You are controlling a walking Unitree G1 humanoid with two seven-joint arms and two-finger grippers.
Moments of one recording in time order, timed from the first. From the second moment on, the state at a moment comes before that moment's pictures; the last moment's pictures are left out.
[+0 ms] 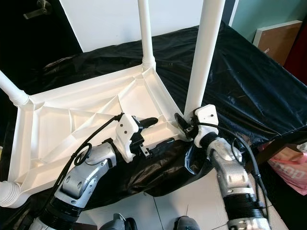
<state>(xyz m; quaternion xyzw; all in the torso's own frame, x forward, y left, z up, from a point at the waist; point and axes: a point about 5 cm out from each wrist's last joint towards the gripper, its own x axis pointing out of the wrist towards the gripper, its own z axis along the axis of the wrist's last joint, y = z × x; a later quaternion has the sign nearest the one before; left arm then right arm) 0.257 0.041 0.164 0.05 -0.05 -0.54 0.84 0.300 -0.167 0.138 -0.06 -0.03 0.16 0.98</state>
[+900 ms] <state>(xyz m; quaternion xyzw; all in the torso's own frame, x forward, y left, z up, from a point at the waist) 0.257 0.040 0.165 0.04 -0.05 -0.54 0.84 0.290 -0.136 0.137 0.01 -0.02 -0.08 1.00</state>
